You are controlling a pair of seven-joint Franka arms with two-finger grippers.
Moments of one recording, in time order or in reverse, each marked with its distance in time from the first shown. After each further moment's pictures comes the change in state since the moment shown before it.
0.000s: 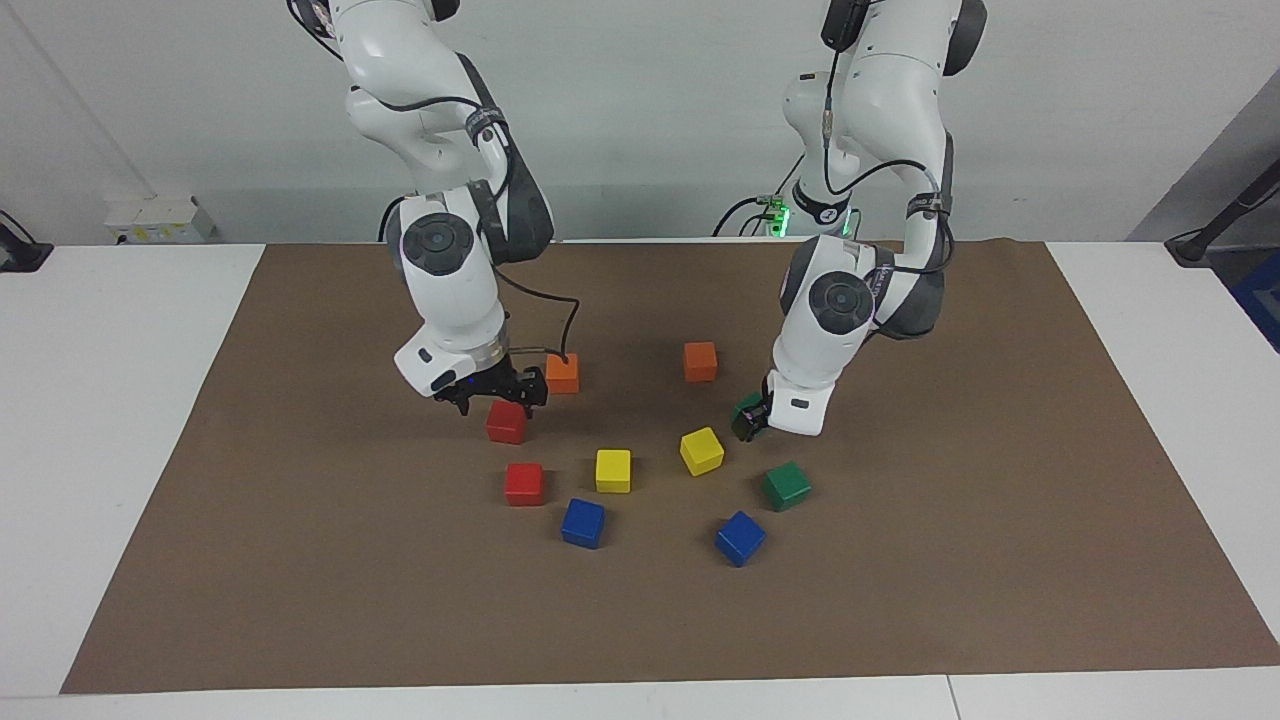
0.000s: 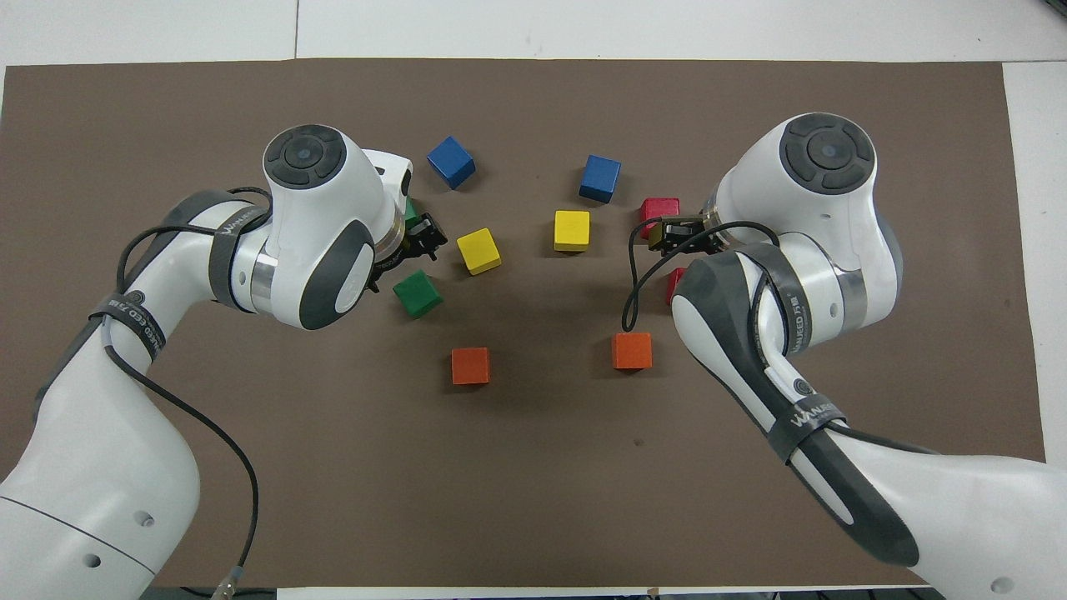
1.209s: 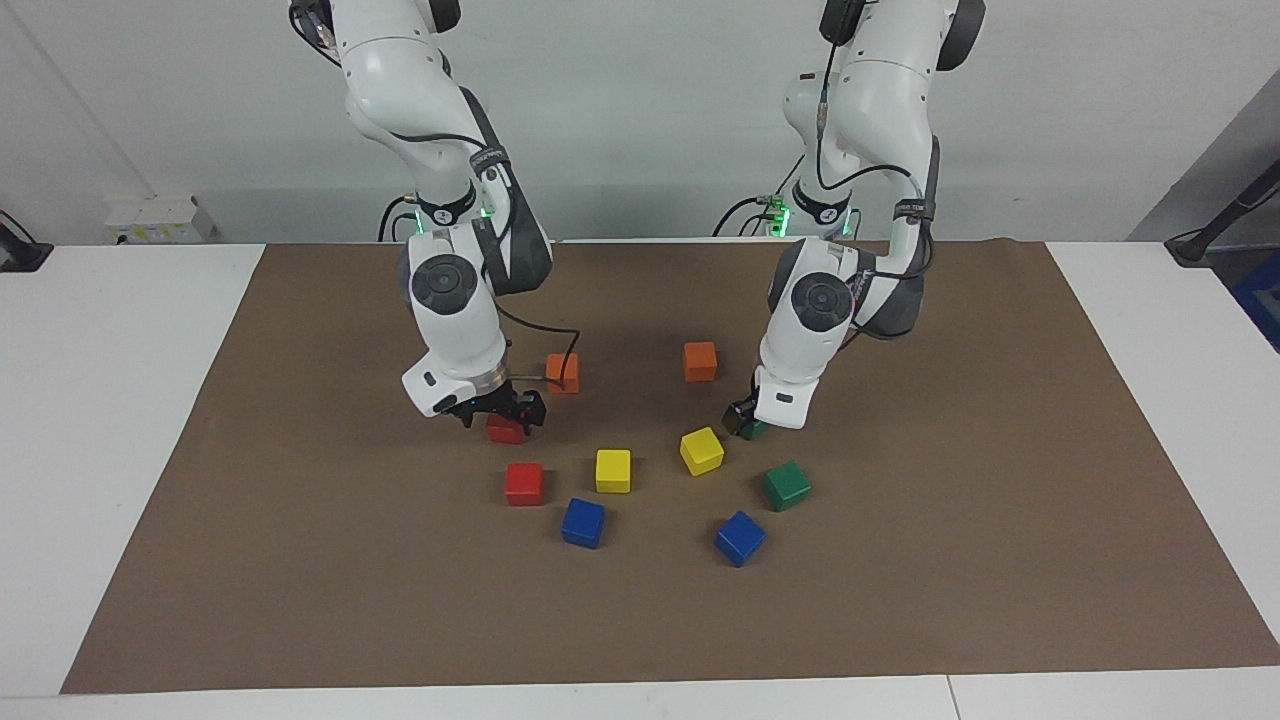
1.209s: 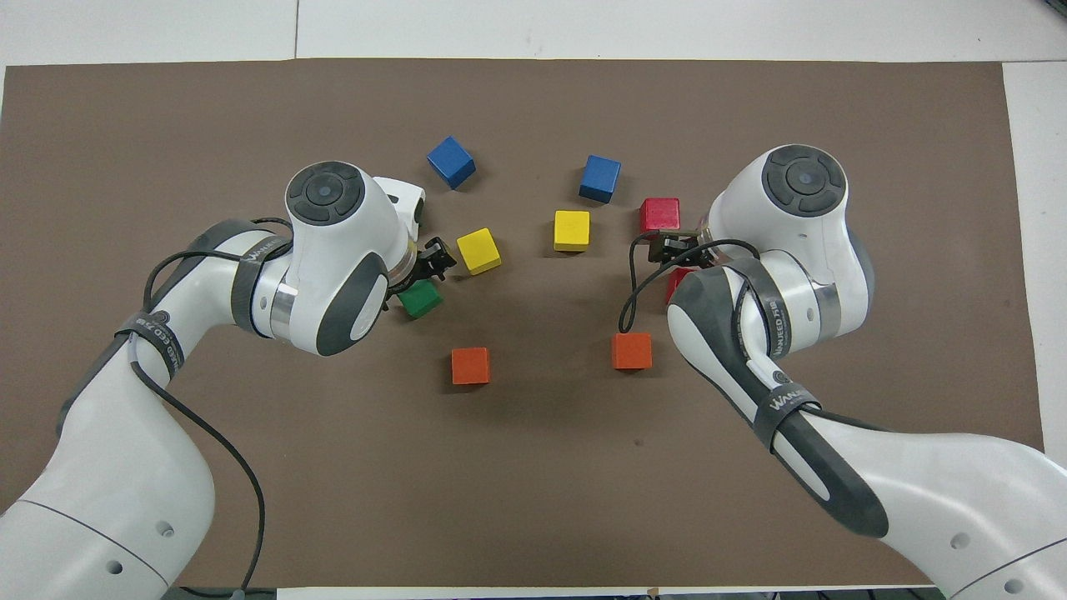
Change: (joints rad) left arm -0.018 -0.023 -0.008 -0.105 0.001 0.085 0.000; right arm -0.010 0.036 -0.005 -0.091 0.001 0.090 0.067
